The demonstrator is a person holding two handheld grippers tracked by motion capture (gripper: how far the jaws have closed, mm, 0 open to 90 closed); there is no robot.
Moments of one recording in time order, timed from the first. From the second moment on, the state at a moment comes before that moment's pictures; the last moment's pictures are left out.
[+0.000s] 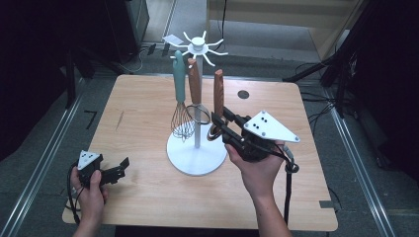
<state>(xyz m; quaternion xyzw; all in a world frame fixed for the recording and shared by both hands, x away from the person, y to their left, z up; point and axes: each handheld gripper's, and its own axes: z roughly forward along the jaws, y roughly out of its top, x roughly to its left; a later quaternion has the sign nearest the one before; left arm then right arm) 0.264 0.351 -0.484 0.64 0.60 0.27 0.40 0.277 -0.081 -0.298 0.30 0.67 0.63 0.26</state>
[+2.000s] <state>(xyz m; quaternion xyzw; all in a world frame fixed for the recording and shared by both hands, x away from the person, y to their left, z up) 0.264 0.352 -0.483 0.64 0.60 0.27 0.40 0.294 -0.063 -0.288 0.31 0.67 0.62 0.27</state>
